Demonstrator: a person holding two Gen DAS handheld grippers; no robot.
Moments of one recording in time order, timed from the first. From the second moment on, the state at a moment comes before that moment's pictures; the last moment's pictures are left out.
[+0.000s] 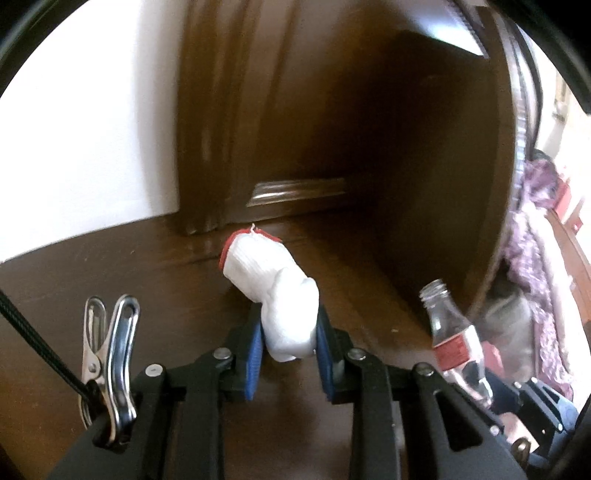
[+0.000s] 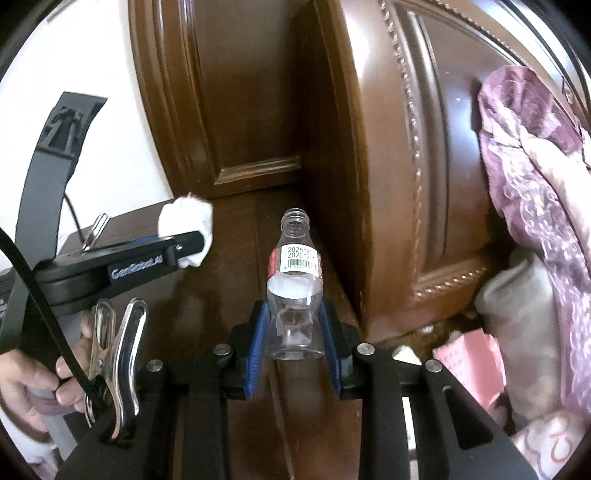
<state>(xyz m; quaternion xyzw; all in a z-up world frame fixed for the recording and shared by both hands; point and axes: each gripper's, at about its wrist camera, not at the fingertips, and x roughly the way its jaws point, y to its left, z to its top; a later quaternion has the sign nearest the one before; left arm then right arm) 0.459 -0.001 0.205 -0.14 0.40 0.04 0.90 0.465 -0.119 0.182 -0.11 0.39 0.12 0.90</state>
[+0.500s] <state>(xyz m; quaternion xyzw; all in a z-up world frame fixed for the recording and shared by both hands) 0.410 -0.037 0.259 -0.11 0.37 -0.01 0.92 0.390 -0.135 0.210 -0.10 0.37 0.13 0.92</state>
